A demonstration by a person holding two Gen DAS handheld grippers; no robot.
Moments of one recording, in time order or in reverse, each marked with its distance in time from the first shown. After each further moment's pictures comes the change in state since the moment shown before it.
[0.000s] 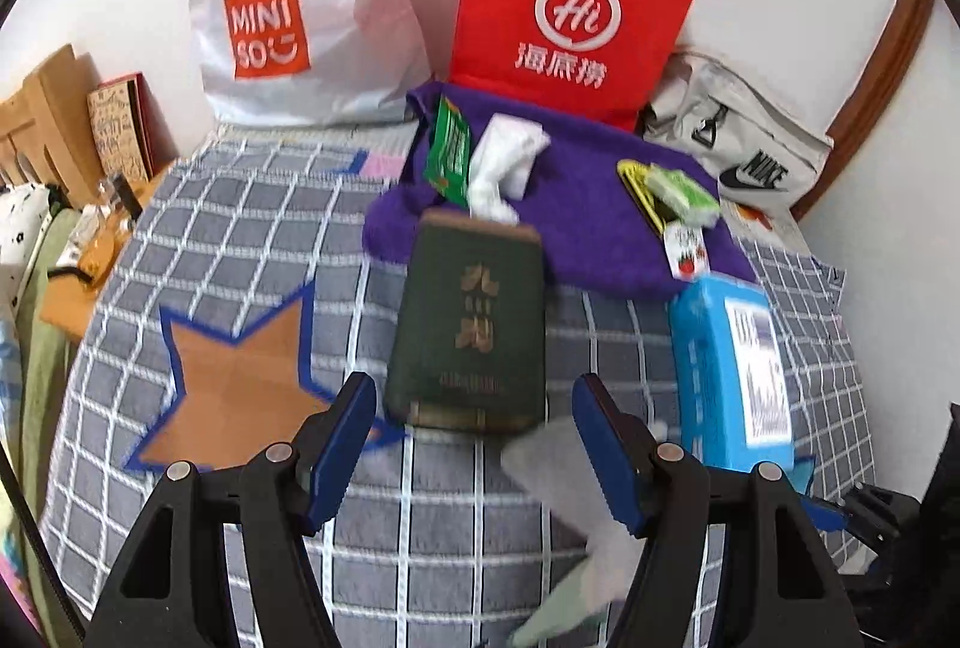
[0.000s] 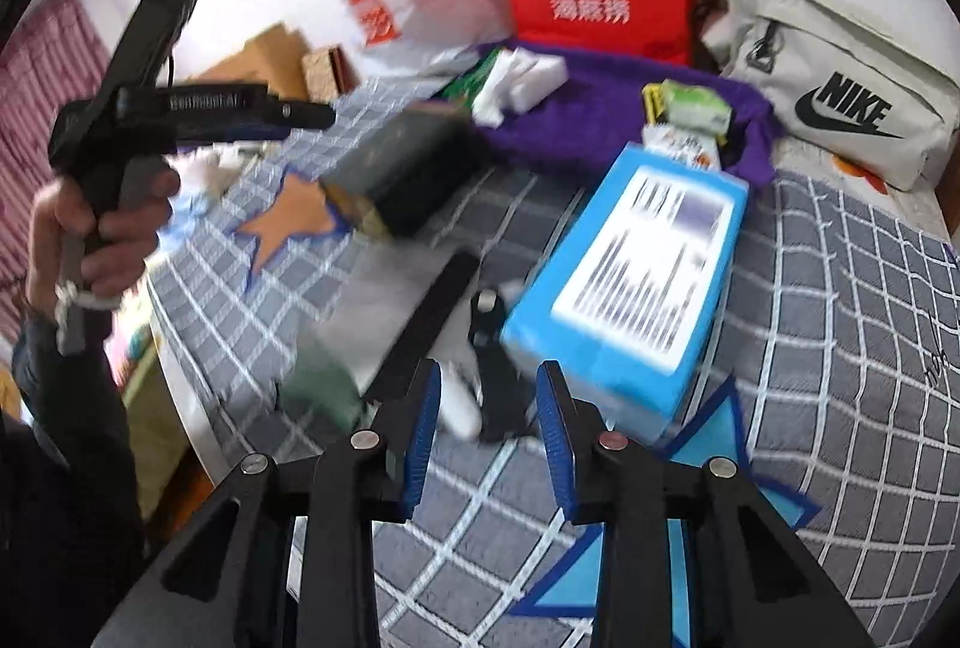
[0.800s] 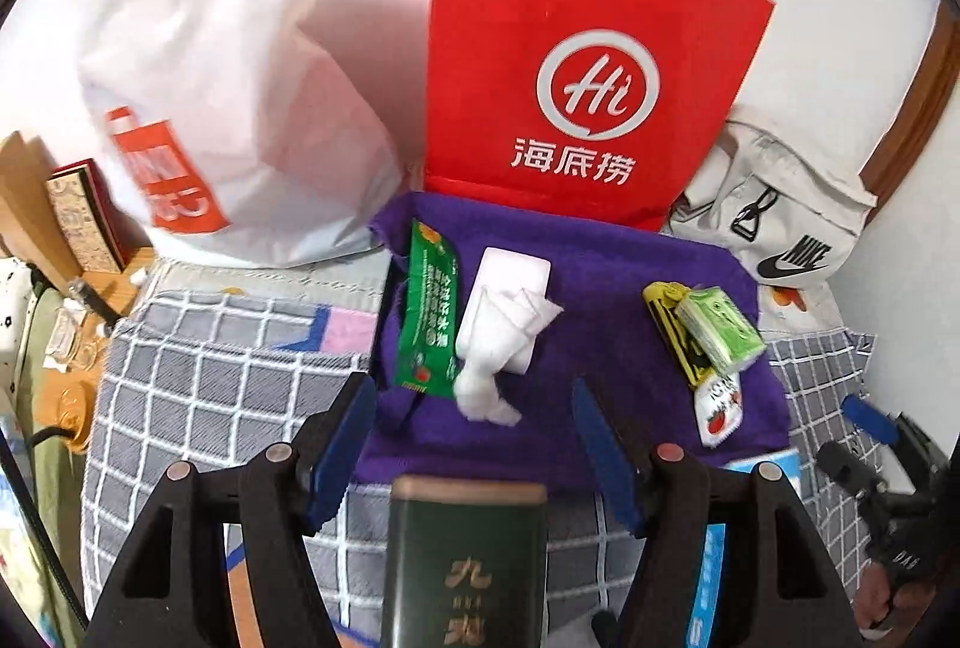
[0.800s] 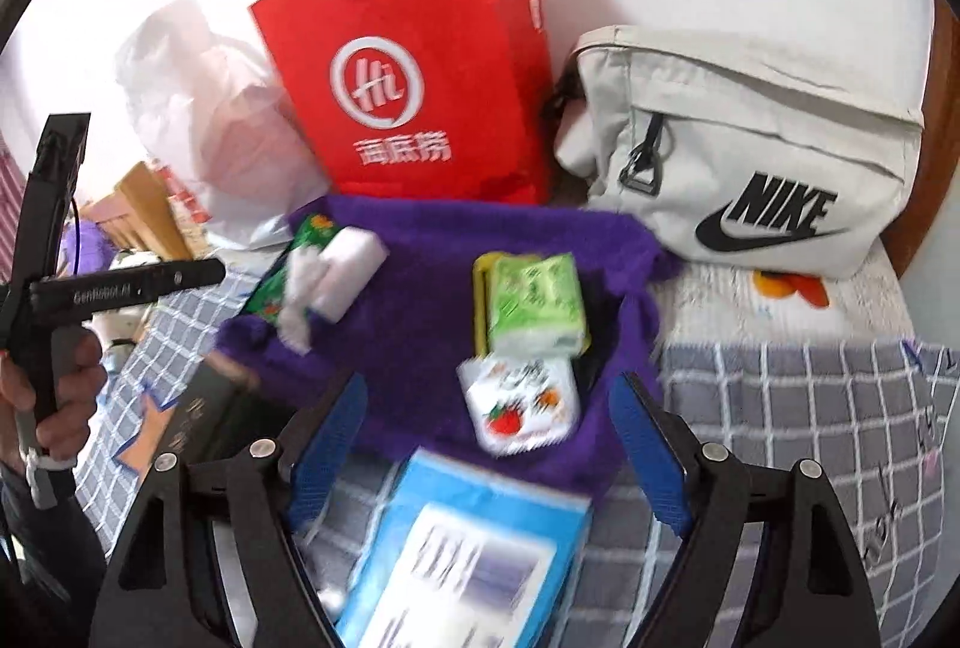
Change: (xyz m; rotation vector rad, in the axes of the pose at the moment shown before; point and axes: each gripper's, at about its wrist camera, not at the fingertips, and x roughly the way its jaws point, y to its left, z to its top) left arm 0.056 -0.015 0.135 0.051 -0.025 0.026; right arm 0.029 -0.105 0.146 0.211 -0.170 -0.157
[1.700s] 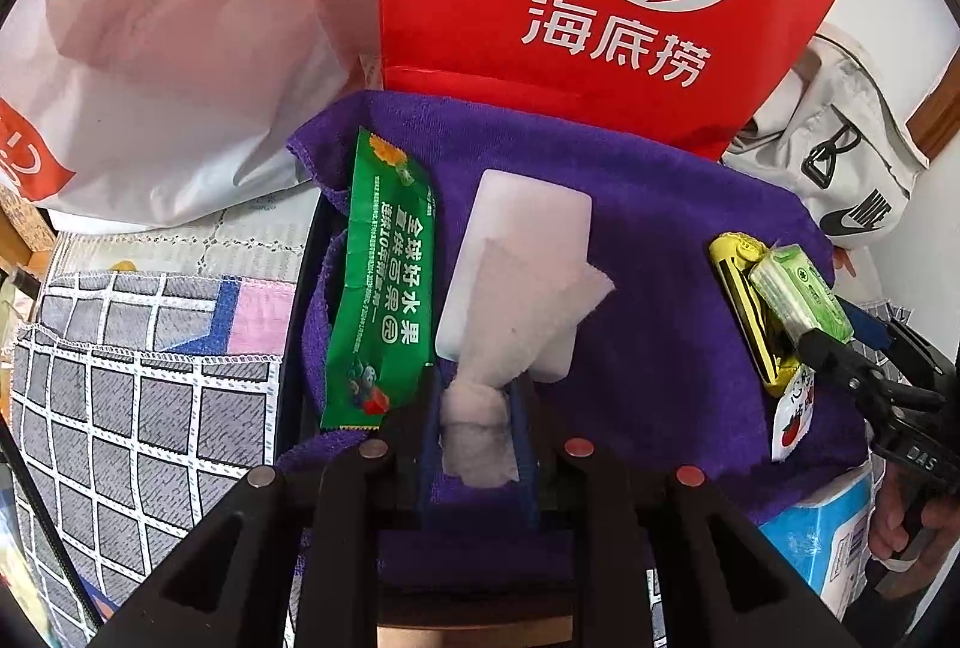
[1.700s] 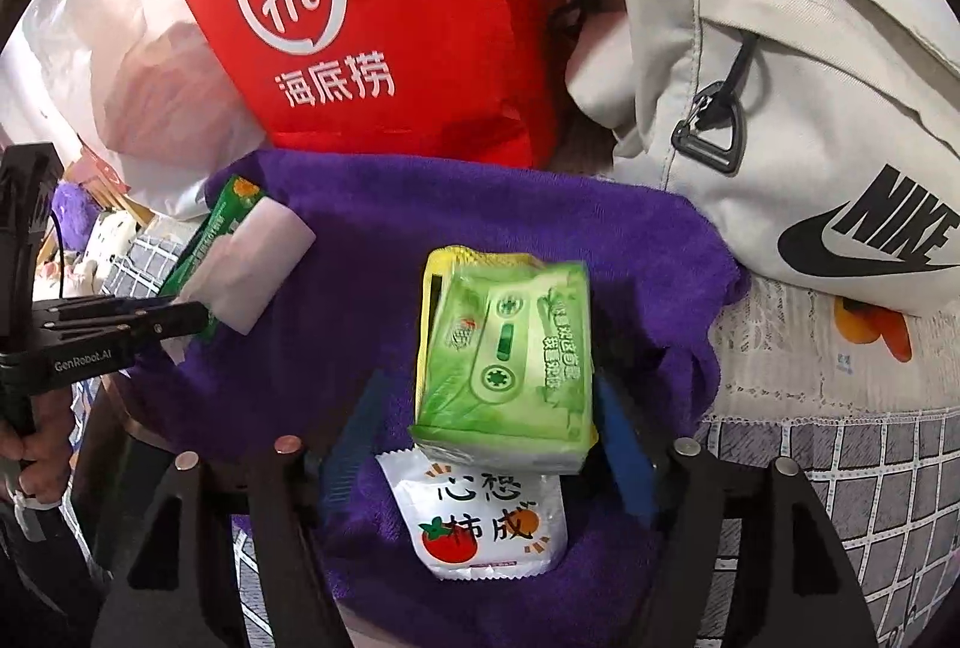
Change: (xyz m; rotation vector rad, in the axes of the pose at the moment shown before) left arm 0.121 -0.004 0.007 0.021 0.182 -0.034; right arm 0.117 -0.025 0.045 -0.024 0.133 0.002
